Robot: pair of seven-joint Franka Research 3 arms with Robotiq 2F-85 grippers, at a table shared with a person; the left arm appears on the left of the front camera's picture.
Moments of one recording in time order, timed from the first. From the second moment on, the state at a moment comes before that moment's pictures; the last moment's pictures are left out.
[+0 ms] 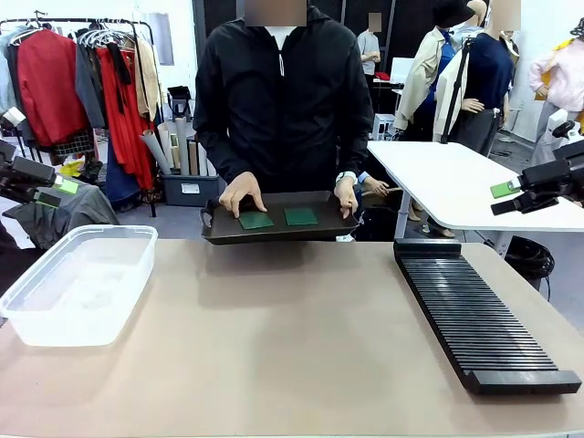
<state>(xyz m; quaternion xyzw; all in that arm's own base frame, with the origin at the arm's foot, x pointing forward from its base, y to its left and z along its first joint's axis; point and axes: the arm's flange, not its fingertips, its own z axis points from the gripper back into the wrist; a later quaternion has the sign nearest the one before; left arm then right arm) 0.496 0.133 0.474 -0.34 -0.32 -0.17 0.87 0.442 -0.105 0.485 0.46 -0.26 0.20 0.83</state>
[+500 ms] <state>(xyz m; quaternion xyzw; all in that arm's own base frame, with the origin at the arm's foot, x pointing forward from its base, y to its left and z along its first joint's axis) 0.496 0.133 0.474 -0.34 -0.32 -0.17 0.87 0.442 -0.105 0.485 0.46 -0.26 0.20 0.83</state>
